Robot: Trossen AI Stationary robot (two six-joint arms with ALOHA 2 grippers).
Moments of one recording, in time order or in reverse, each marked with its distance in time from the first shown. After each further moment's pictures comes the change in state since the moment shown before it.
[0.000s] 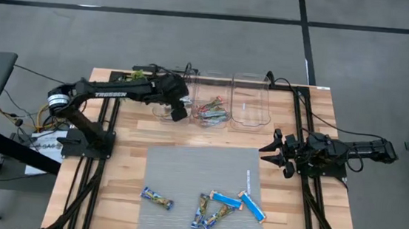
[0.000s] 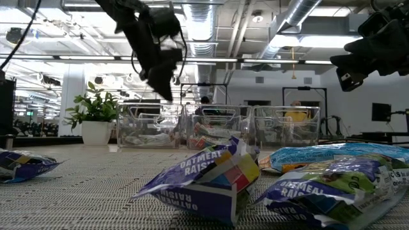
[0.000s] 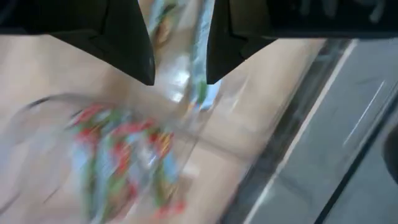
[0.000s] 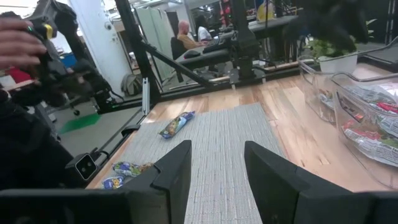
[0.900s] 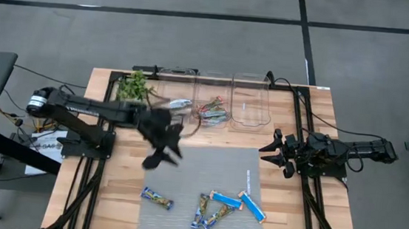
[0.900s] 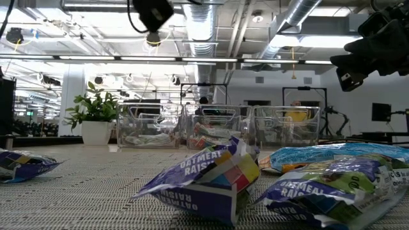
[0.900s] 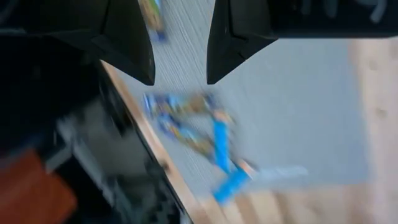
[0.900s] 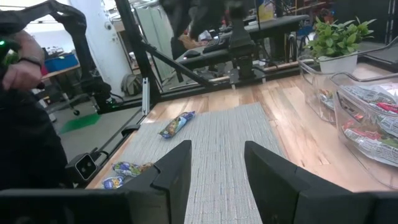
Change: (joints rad) left arm -0.495 -0.215 0.000 -0.001 0.615 -0.049; right arm 0.000 0.000 0.000 0.000 0.000 0.000
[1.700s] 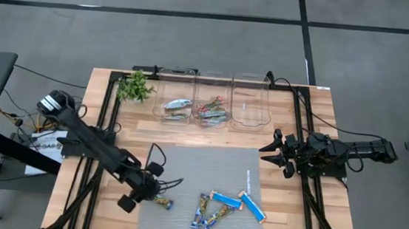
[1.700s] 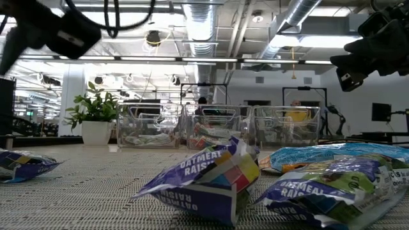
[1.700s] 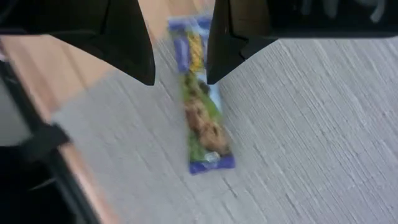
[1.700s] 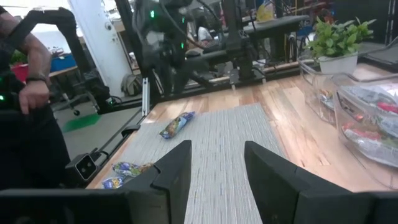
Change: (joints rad) left arm -0.514 0.170 -0.156 -0.077 -0.346 -0.127; right arm 0.000 0.000 0.000 0.003 0.000 0.000
